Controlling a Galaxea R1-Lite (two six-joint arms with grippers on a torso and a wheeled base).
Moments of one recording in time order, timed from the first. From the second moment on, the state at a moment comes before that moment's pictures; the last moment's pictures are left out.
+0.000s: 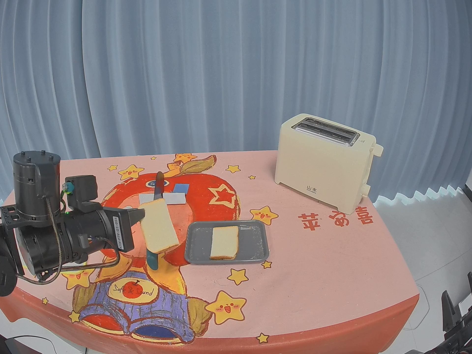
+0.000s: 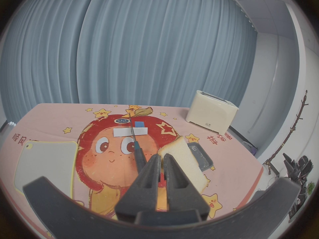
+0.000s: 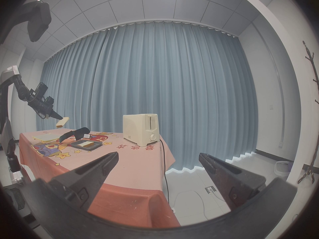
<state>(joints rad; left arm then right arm) -0.48 1.37 -0.65 -0.30 0.06 -0.27 0.00 0.02 -0.02 0.00 0.03 0.01</state>
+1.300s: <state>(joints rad) -0.51 1.48 -0.76 -0.35 -0.22 -0.22 0.00 0.02 -0.02 0.00 0.03 0.01</state>
